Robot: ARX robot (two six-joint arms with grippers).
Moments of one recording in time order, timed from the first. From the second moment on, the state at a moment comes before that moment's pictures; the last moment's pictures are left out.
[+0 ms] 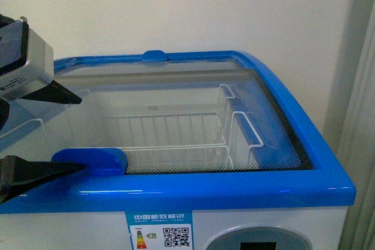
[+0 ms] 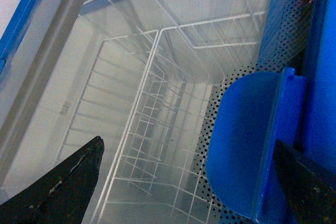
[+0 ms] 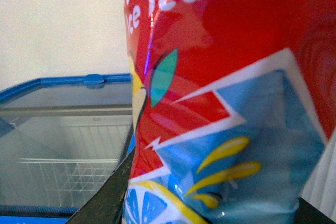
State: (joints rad) left arm -0.02 1.52 0.97 -0.03 0.72 1.22; right arm 0.06 0.34 0.45 0.10 0.04 0.06
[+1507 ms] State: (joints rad) left arm -0.08 1.96 1.20 1.08 0.01 1.01; right arm 0.06 0.34 0.45 0.10 0.04 0.06
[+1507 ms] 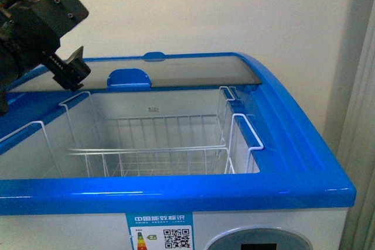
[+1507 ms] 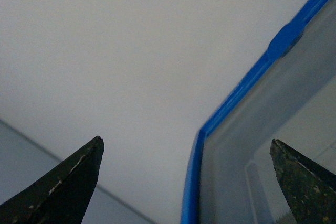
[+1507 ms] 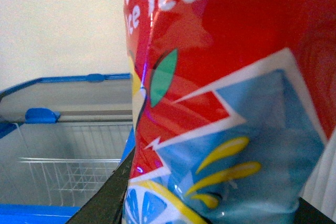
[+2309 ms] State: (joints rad) left arm 0.18 0.57 0.21 0.37 0.17 0.03; right arm -0.07 0.50 0.73 -0.55 -0.30 0.08
